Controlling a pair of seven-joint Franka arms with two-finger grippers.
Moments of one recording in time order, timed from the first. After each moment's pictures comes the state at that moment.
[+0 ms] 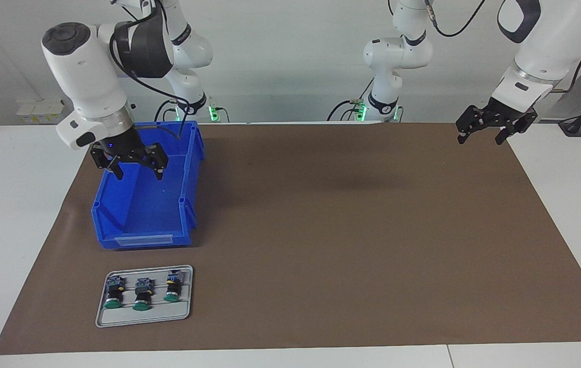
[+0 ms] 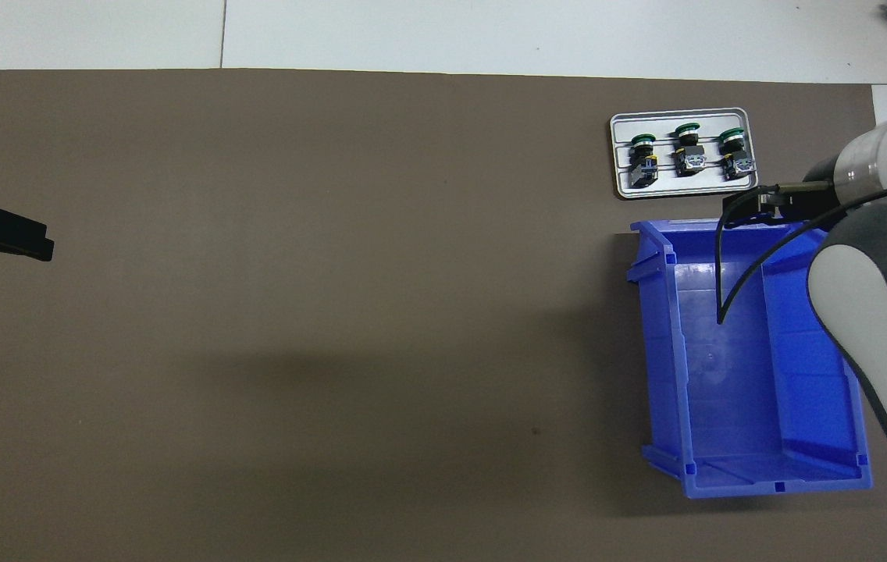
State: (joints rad) left arm -0.07 0.03 0.05 -1.54 -0.01 1.54 0.08; right arm 0.00 0.12 0.05 -1.66 -0.03 1.84 0.09
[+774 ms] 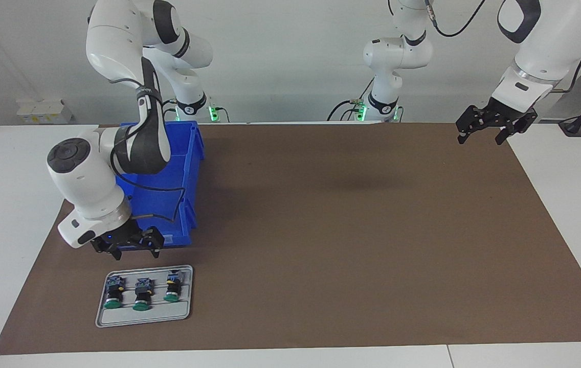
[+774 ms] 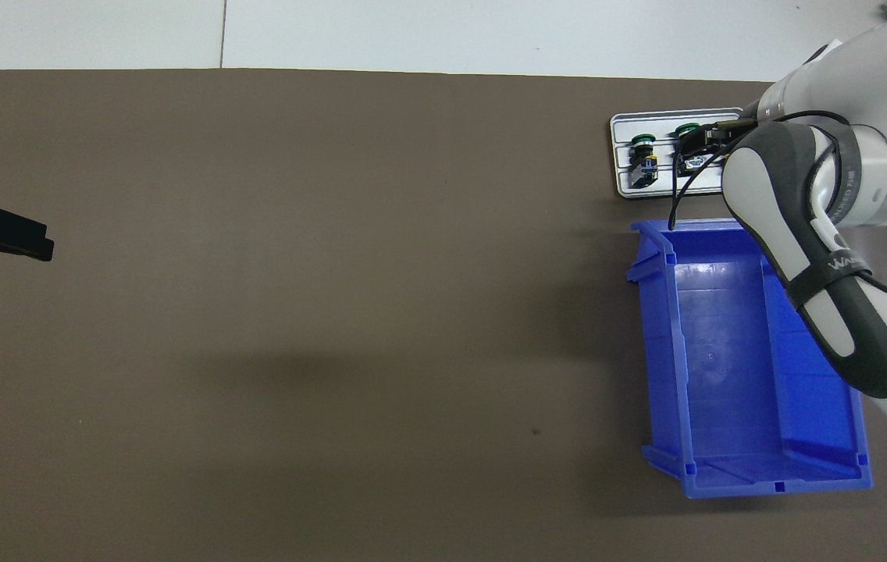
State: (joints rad) left arm -0.07 0.03 0.05 -1.54 -0.01 1.54 0.08; right arm -0.04 0.59 0.05 -1.35 -0.03 2.09 -0.03
